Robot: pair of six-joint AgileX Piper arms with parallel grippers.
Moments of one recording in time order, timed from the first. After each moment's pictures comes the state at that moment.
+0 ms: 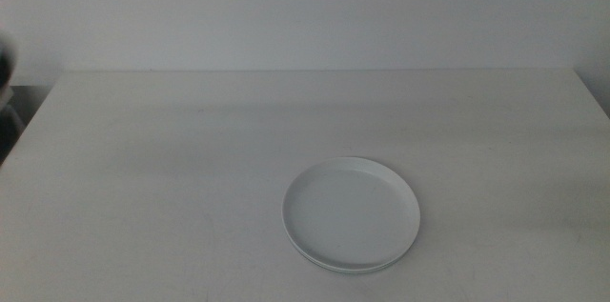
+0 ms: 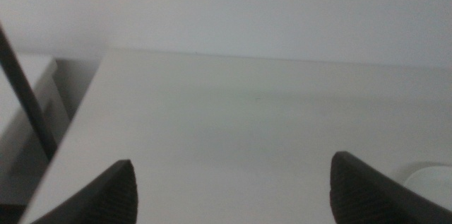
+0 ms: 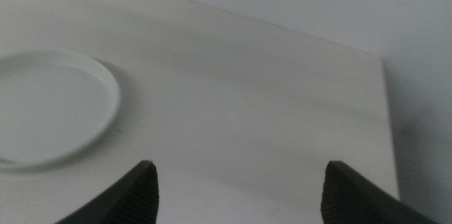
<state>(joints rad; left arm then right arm) -0.06 0.59 -0.66 0.03 0.51 -0.14 0.06 0.42 -0.54 0.14 0.62 -0.32</state>
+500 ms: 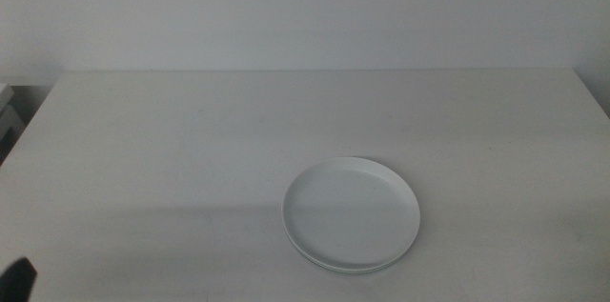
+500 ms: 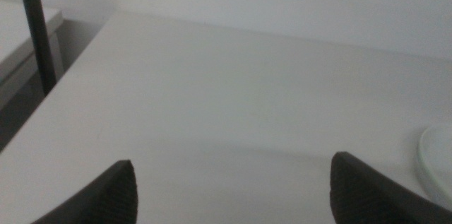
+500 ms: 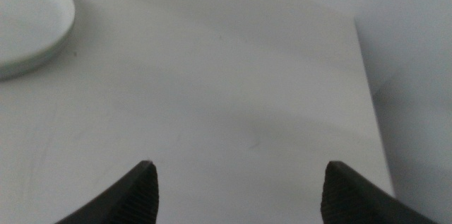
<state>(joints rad) -0.01 0.03 -0.14 -0.04 0.44 -0.14 0.02 0.08 -0.18 0.01 0.57 -0.32</state>
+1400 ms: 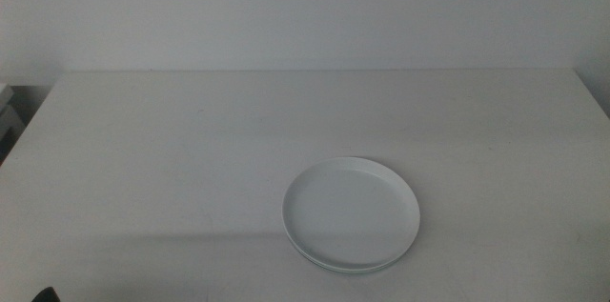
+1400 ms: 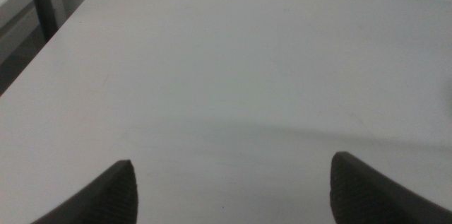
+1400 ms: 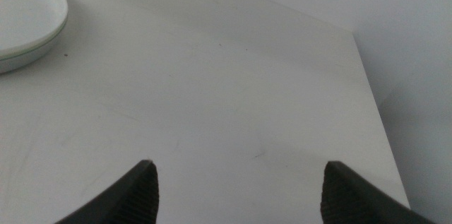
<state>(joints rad) 0.00 -0.01 0.03 0.00 0.38 -0.15 0.02 -0.01 0.03 0.03 0.36 -0.34</state>
